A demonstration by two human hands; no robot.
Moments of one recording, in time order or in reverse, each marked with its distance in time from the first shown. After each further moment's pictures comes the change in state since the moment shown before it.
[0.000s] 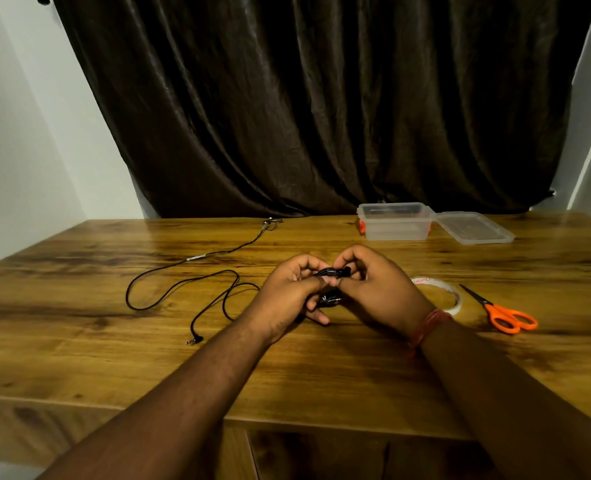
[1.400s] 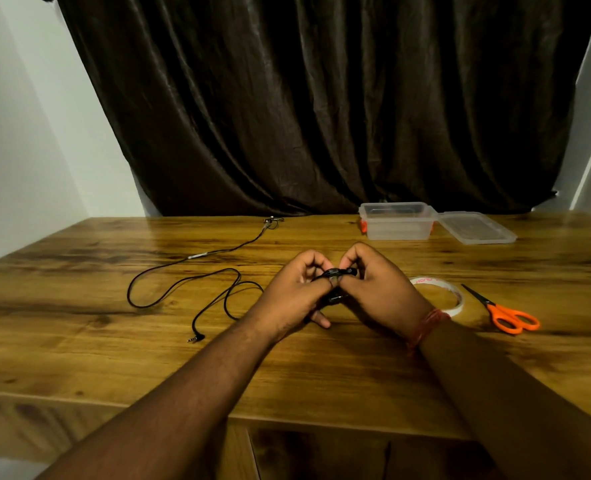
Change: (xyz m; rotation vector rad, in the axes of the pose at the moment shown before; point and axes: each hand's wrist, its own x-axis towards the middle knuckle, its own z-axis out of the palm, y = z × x) left_hand -0.002 0.001 0.005 0.127 -0.001 0.005; right_hand -0.001 -0.004 0.003 0.023 0.001 -0.024
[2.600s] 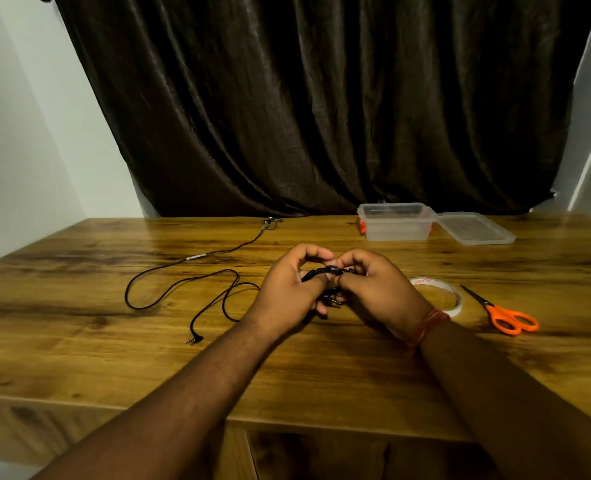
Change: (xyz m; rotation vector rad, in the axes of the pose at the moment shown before) left_hand -0.010 0.015 0.004 0.132 0.166 0.121; right_hand 0.008 0.012 0.005 0.263 -0.014 0.141
